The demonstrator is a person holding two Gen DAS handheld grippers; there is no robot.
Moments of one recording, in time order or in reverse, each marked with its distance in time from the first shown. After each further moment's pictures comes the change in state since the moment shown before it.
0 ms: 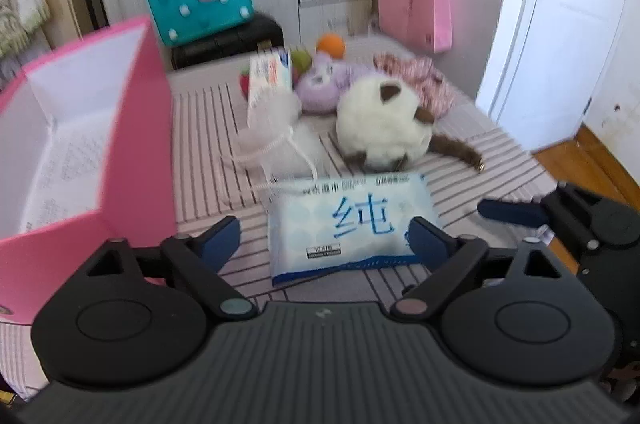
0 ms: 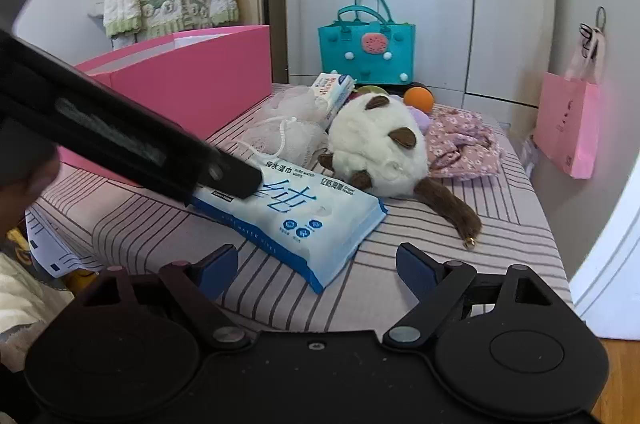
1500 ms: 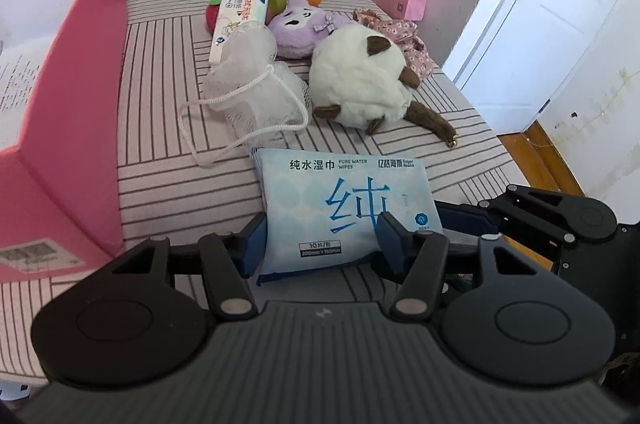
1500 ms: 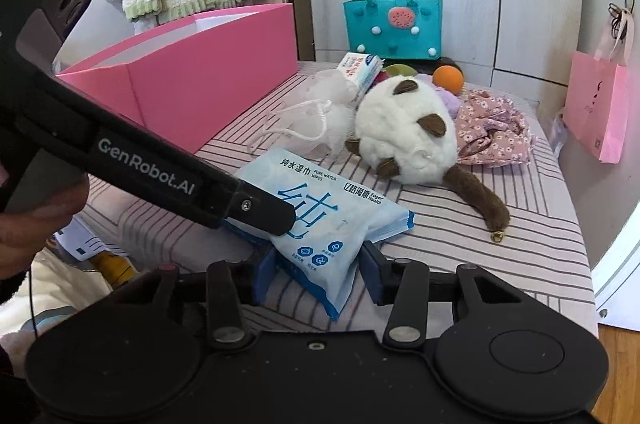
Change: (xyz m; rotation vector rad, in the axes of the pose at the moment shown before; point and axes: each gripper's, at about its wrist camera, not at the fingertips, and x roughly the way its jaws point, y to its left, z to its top) left arm 0.022 0.019 -0.008 -0.120 0.132 -0.191; right arm 0.007 -0.002 0.014 0.006 0.095 0.096
